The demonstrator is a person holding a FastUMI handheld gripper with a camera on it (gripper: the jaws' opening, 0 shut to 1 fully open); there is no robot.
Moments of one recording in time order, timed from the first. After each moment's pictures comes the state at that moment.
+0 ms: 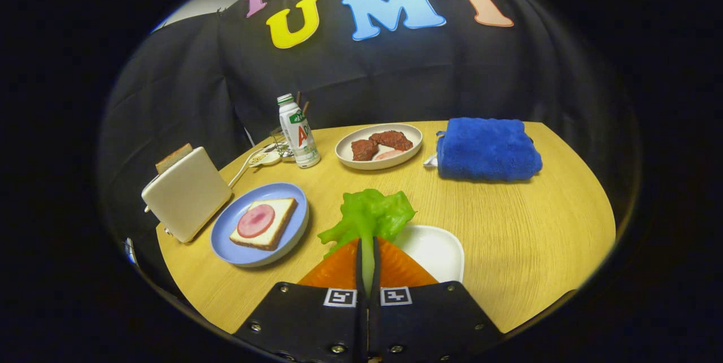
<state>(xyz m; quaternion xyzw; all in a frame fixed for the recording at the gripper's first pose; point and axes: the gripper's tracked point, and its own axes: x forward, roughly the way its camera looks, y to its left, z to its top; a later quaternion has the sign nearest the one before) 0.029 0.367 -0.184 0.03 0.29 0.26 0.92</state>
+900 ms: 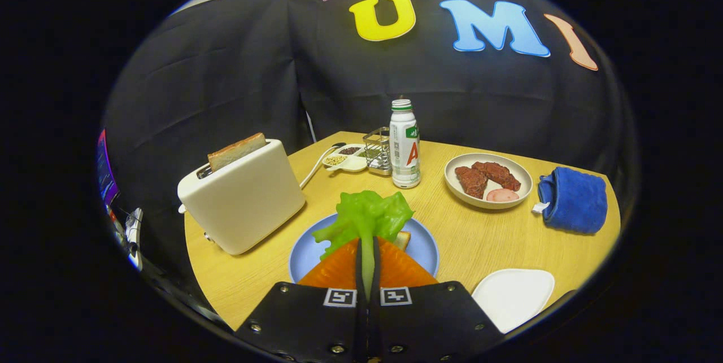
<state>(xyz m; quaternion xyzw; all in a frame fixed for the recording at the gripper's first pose) -0.003 0.533 -0.157 -0.03 0.27 0.39 0.88</state>
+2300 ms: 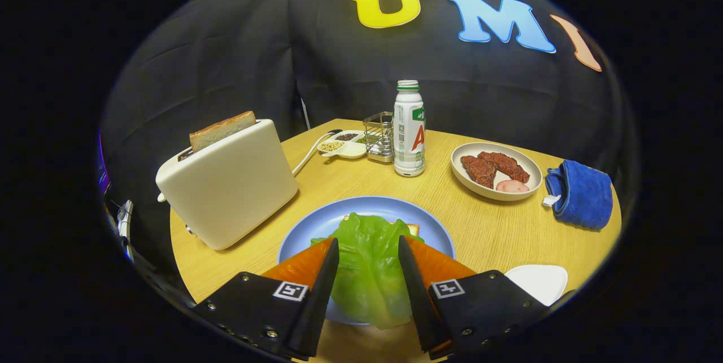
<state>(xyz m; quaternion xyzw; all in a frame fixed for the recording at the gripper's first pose) 0.002 0.544 -0.178 -0.05 0.28 0.37 0.88</state>
